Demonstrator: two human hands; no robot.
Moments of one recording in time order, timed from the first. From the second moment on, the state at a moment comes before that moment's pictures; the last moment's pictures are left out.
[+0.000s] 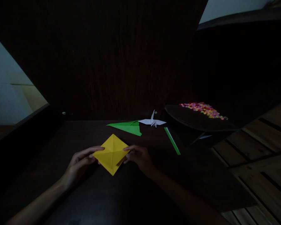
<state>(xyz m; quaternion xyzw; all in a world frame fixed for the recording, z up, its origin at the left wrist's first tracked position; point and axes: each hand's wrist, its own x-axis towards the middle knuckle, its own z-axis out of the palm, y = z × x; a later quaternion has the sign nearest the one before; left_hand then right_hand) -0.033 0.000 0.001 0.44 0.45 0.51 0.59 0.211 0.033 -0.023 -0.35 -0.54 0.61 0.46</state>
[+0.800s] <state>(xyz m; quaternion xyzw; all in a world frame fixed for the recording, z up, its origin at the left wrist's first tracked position) -0.033 0.004 -0.007 0.46 0.51 0.49 0.54 0.207 0.035 -0.025 -0.36 -0.54 0.60 0.47</state>
